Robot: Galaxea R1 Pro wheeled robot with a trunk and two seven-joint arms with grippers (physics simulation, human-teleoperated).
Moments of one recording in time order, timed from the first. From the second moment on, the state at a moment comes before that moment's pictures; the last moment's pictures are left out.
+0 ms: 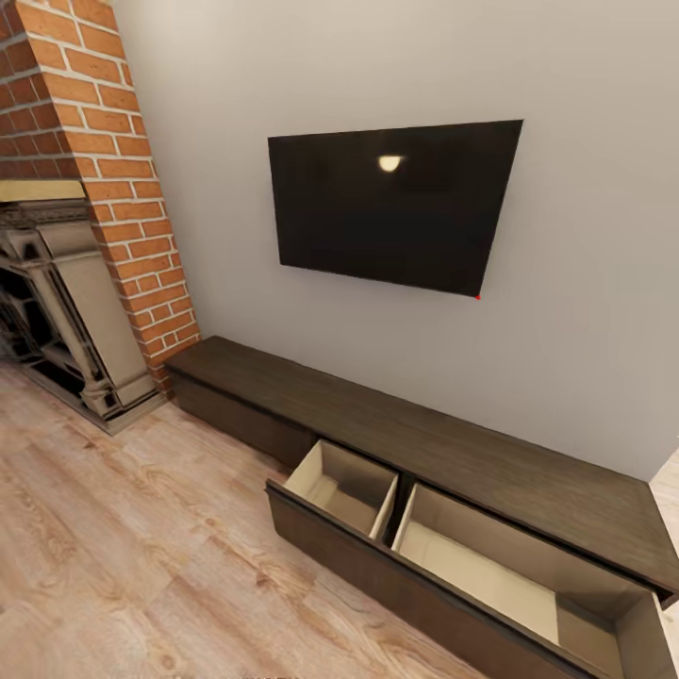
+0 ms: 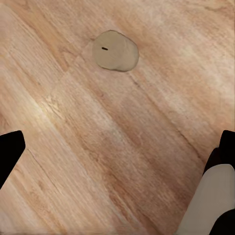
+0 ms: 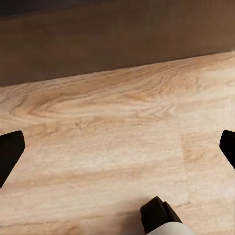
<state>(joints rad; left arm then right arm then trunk) -0.28 0.12 -0.41 -0.03 0.60 -0.09 0.35 -0.31 -0.10 -0.01 -0.24 -0.62 -0.09 -0.10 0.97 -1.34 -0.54</state>
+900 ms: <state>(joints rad) -0.28 0.12 -0.41 -0.03 0.60 -0.09 0.35 -0.31 -0.10 -0.01 -0.24 -0.62 -0.09 -0.10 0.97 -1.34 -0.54</state>
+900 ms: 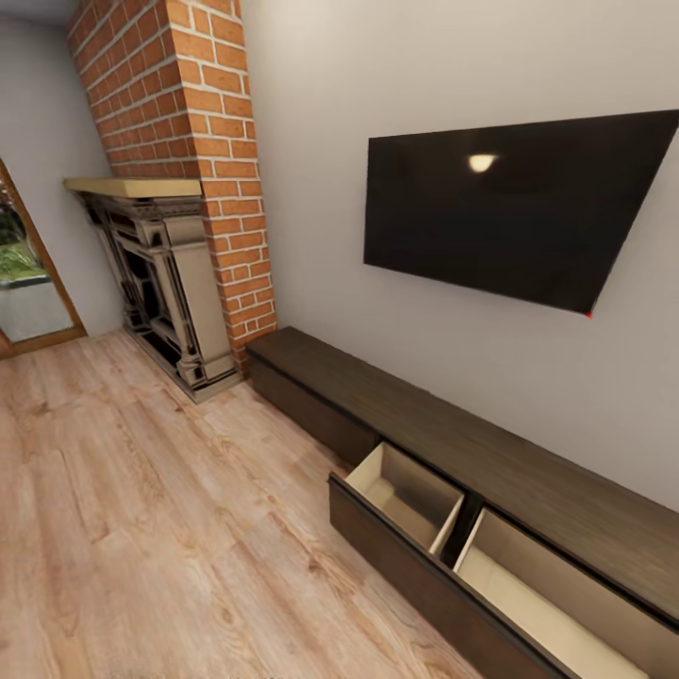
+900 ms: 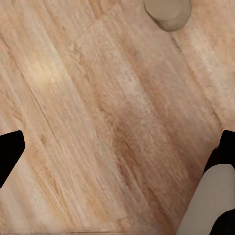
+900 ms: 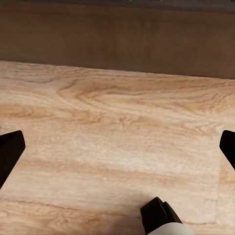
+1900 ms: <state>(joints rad) -0.28 0.12 -0.41 -0.03 0.60 -0.09 0.35 -0.31 -0.10 -0.01 -0.24 -0.62 -0.09 -0.10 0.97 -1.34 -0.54</state>
